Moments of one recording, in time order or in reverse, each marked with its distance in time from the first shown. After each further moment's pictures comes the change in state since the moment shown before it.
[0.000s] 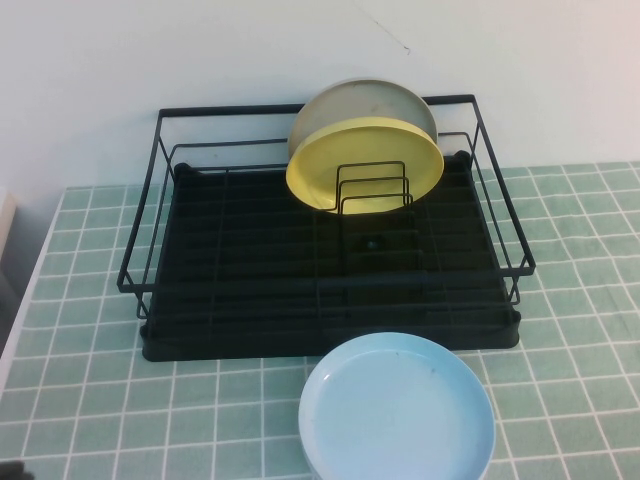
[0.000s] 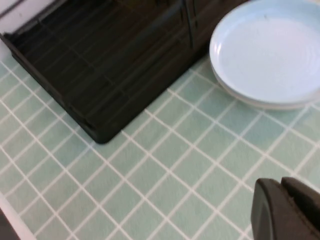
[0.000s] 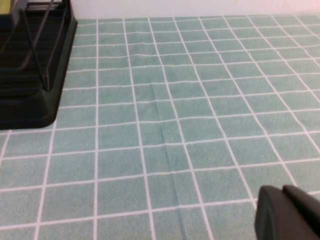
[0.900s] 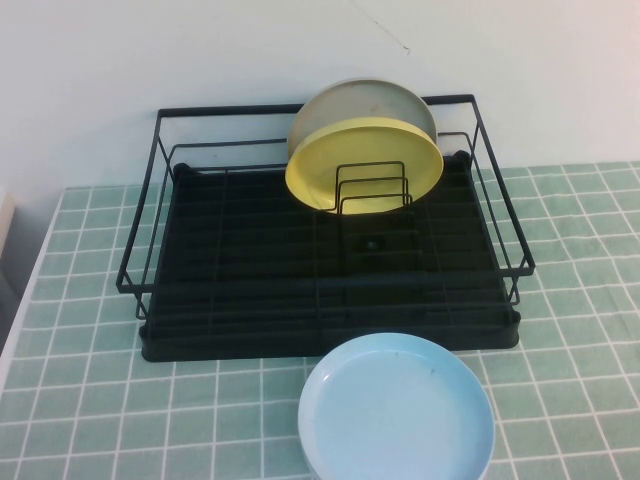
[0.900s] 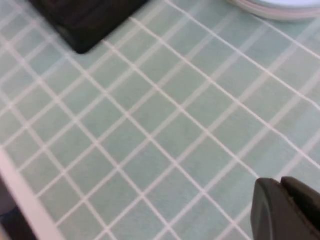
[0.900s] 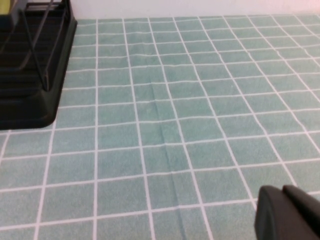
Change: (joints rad) right arm 0.000 0.000 0.000 0.000 0.000 0.000; left arm 0.147 -0.288 0.269 -0.030 0.080 0.007
